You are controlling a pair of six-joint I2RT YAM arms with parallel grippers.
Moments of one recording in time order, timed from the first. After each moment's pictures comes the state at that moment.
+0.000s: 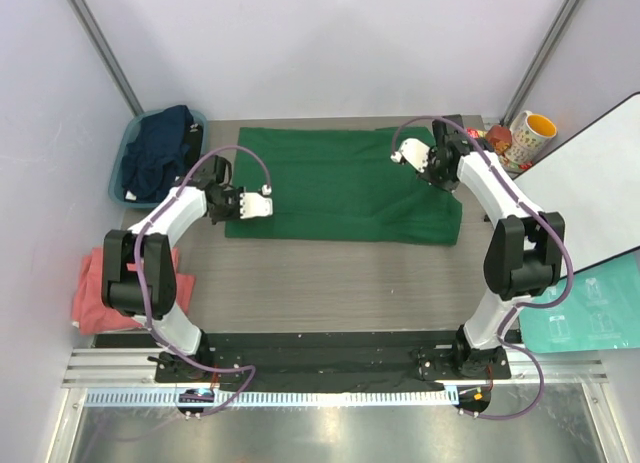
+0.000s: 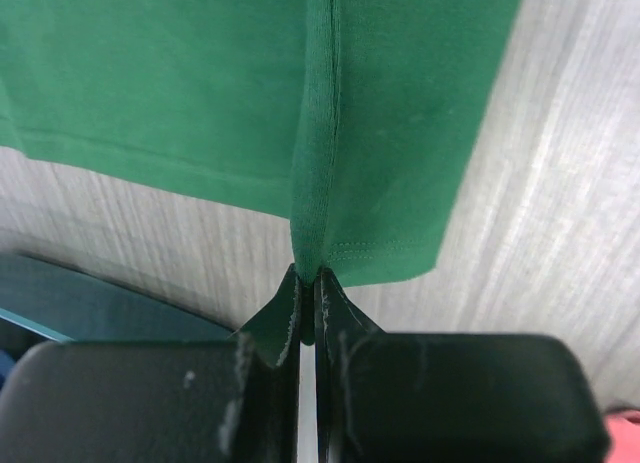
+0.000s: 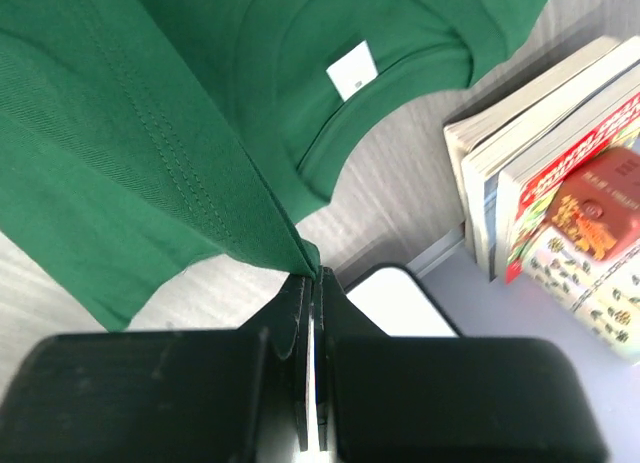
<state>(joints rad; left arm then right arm) -0.12 1.63 1.12 -0.62 0.21 1.41 0.12 1.74 1.48 -0.82 0.09 -0.98</state>
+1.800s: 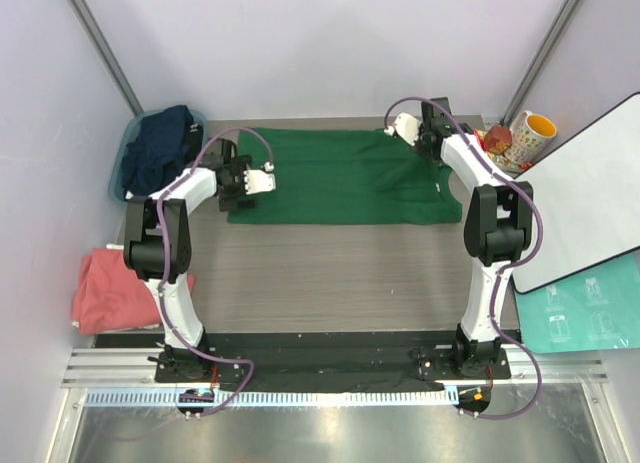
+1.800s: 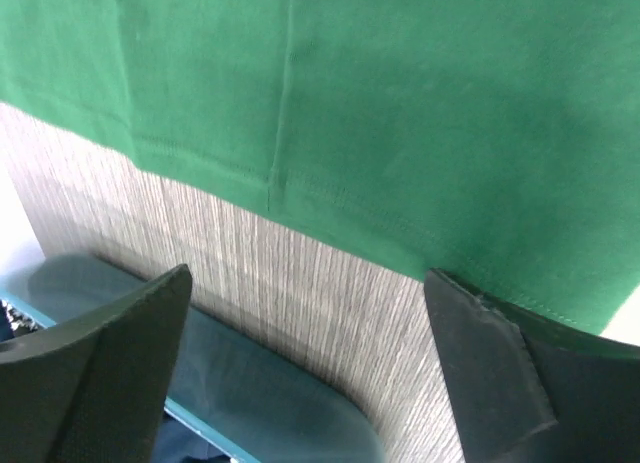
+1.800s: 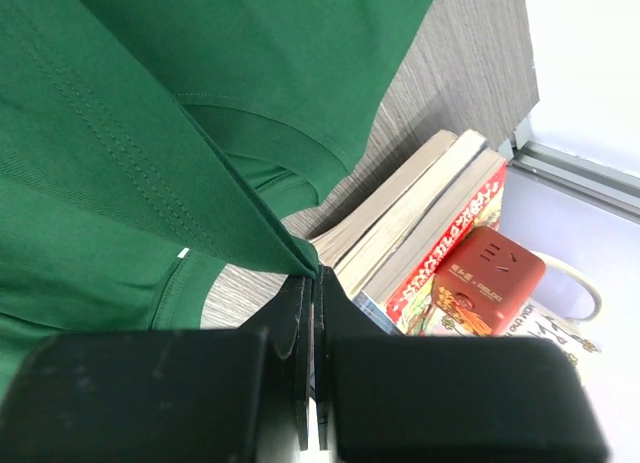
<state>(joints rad) -0.11 1.95 1.37 -0.43 0.16 1.37 0.12 2.07 1.77 -0.59 0.19 -0.96</state>
